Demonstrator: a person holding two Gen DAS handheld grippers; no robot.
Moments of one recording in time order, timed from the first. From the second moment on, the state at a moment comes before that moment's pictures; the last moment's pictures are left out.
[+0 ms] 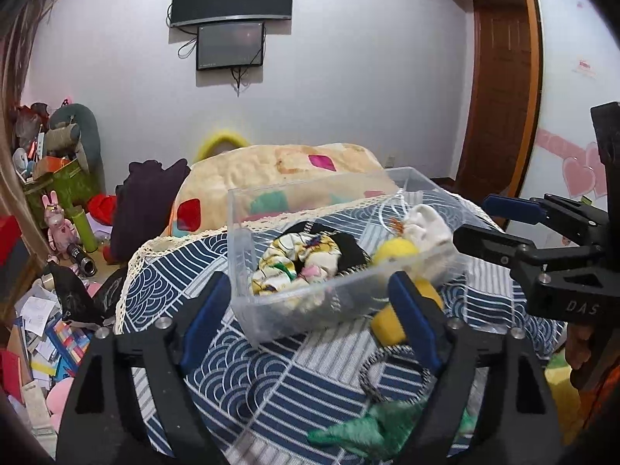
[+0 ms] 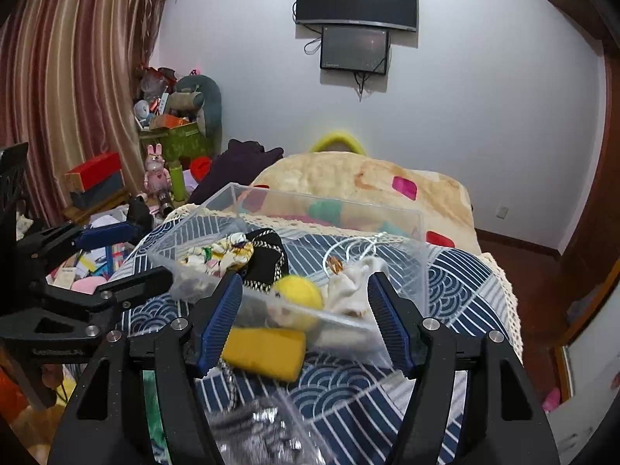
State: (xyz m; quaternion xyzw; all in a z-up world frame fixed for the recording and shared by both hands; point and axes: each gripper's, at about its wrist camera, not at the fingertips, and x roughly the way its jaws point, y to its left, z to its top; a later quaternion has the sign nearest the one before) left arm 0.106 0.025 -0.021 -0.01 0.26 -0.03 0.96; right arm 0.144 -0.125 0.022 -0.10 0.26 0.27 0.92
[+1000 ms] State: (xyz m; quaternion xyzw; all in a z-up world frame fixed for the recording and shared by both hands) left arm 0.051 -0.005 -0.100 0.00 0.33 -0.07 0.94; right arm 0.099 -0.135 -0.062 -0.09 0.37 0.30 0.88
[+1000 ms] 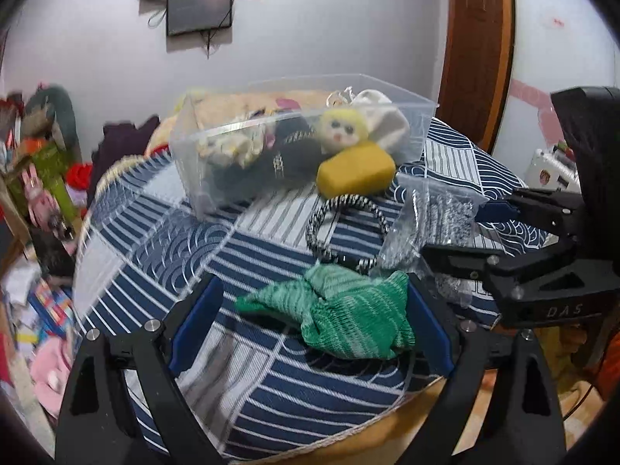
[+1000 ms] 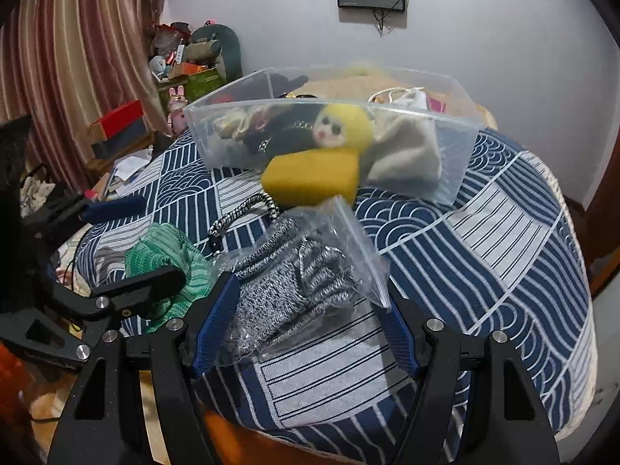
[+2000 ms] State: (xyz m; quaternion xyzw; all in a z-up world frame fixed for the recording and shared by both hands) left arm 0.047 0.029 -0.038 -0.04 0.26 -0.06 0.96; right arm 0.093 -0.160 -0.004 -0.06 0.28 0.28 0.92
